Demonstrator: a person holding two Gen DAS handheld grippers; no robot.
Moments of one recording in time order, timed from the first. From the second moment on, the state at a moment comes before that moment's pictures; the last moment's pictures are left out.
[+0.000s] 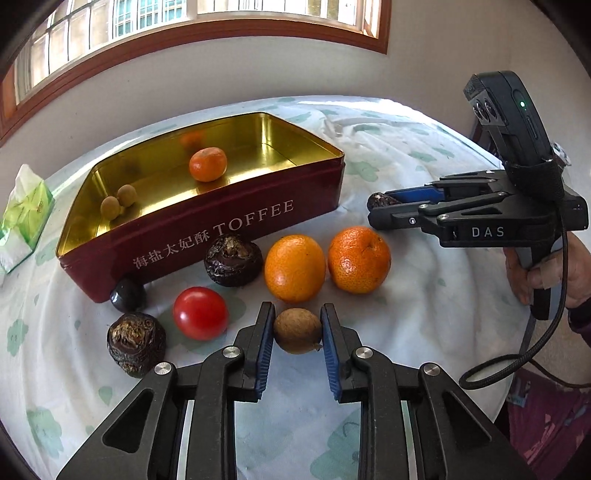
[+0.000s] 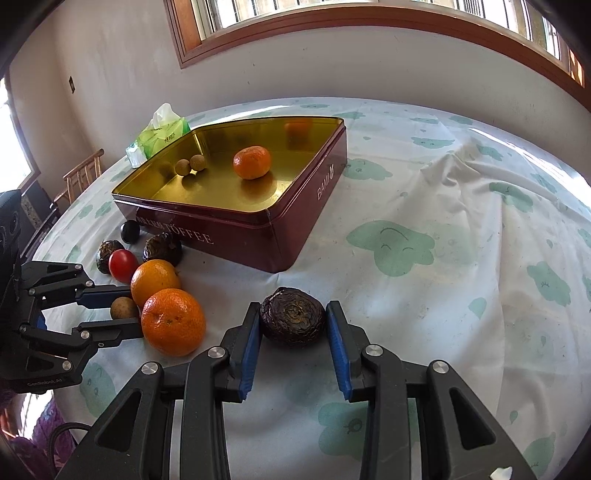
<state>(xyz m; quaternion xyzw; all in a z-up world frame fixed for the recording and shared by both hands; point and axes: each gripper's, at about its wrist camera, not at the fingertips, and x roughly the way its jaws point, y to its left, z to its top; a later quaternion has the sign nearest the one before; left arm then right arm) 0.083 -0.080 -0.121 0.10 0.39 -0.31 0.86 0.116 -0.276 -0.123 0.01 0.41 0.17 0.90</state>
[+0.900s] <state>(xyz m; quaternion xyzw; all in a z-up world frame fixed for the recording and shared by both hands) 0.046 -0.035 -0.060 0.01 0.33 -0.17 0.93 0.112 -0.263 -0.124 -0.04 0.41 0.14 0.90</state>
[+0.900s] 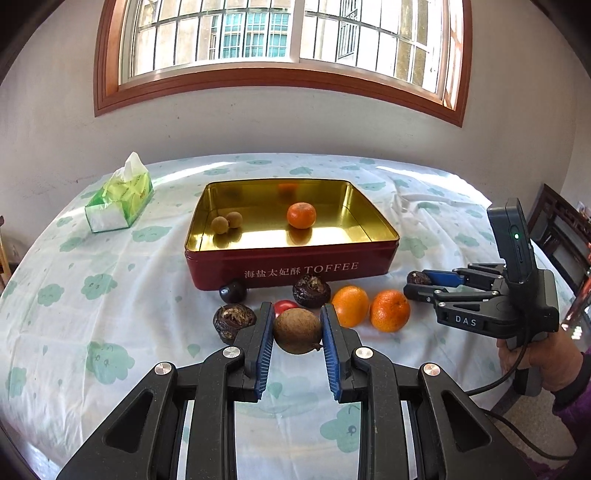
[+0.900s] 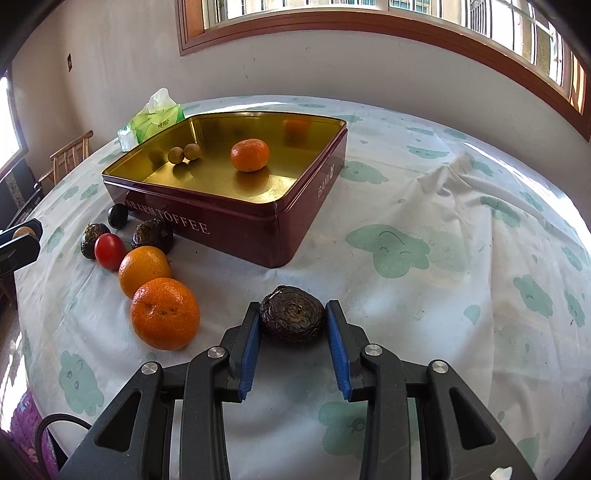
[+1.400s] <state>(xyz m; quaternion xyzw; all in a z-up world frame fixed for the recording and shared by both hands) 0.076 -0.026 -0.056 0.02 0.32 -0.15 0.94 0.105 -0.275 -0.119 -0.01 0.40 0.11 0.91</state>
